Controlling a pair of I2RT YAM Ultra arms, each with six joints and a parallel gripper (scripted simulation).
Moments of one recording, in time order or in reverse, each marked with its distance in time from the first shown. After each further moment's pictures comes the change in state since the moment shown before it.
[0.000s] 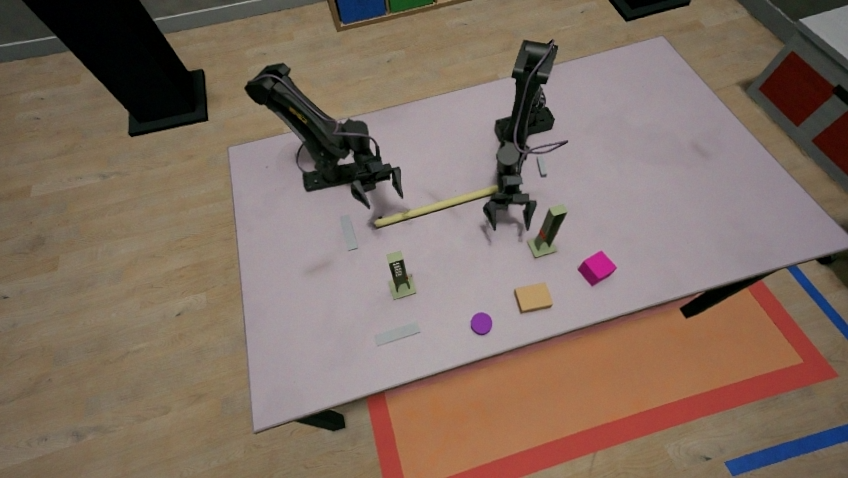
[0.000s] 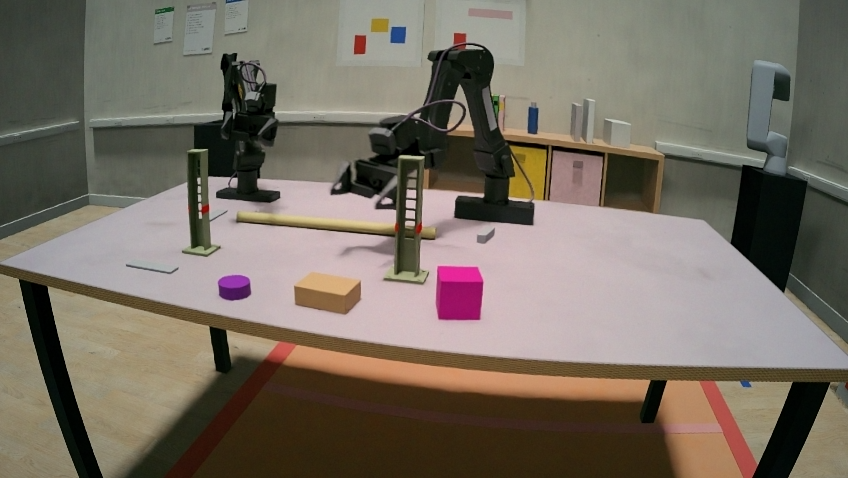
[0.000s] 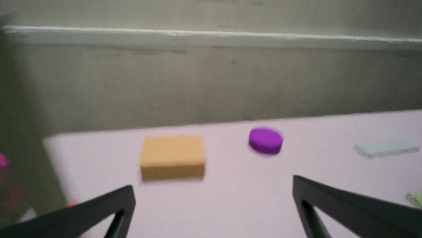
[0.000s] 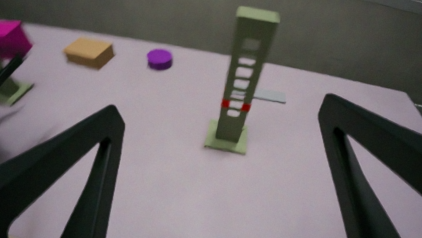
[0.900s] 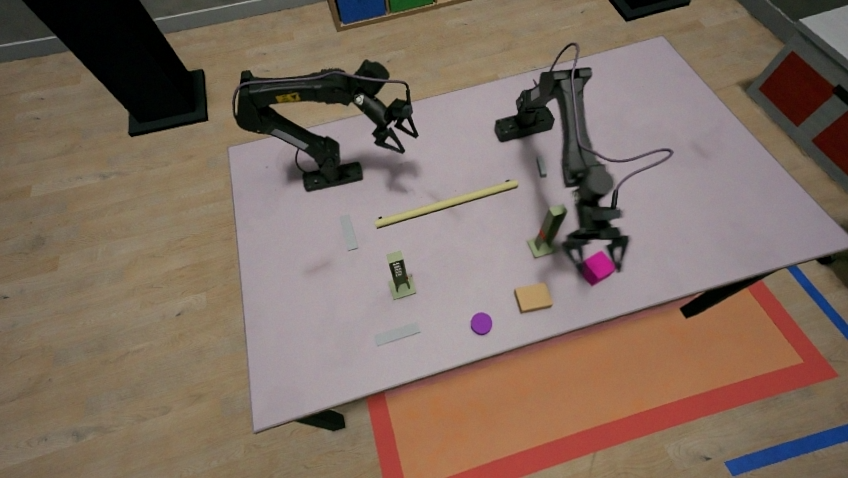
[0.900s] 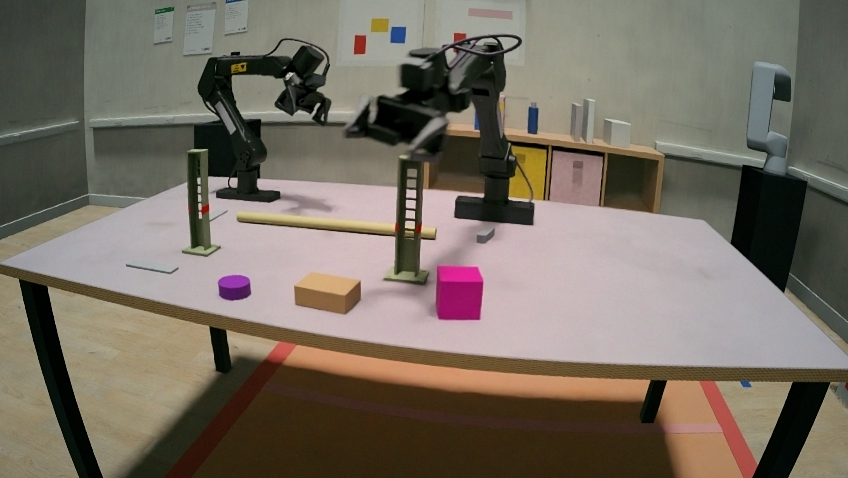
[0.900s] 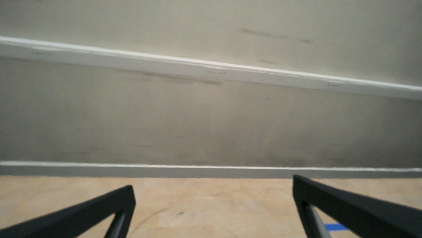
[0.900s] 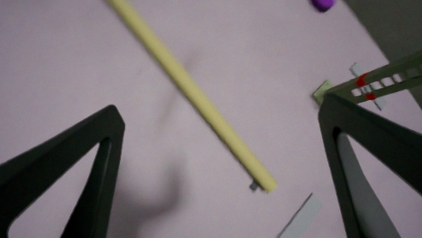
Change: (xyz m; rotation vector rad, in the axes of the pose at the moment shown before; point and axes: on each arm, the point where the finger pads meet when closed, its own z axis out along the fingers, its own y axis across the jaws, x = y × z) left arm -0.195 0.122 0.166 -0.048 0.007 -0.115; right arm -0.037 0.128 -0.137 -0.624 0.304 -0.373
